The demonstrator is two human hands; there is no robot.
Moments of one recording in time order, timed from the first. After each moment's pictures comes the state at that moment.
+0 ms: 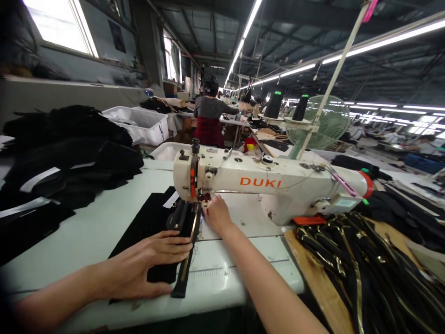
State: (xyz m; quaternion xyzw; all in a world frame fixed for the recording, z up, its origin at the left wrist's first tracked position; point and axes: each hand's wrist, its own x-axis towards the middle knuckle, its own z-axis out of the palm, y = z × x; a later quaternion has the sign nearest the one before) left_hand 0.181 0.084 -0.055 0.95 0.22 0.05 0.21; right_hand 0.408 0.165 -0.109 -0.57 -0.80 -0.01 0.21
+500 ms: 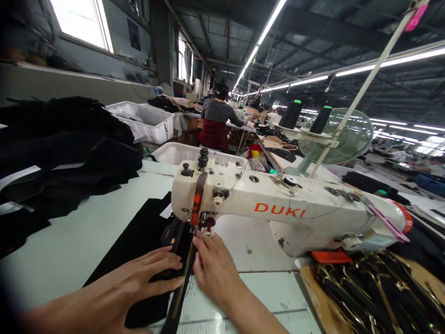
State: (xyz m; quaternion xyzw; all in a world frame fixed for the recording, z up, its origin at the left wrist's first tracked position) left_hand 0.168 0.095 -0.064 0.94 0.26 0.12 0.18; right_hand 0.406 0.108 -0.119 -0.44 -0.86 0.04 0.26
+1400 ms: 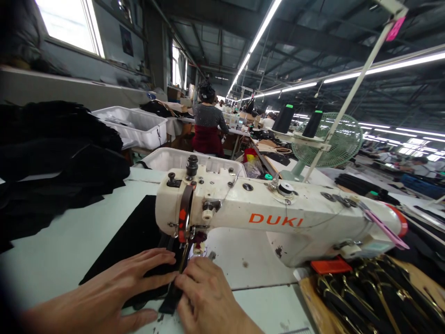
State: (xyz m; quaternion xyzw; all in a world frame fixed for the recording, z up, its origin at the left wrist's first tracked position) left_hand 0.167 0.130 -0.088 0.94 0.28 0.16 0.08; right_hand 0.407 0.097 -0.101 -0.37 -0.88 0.10 0.28
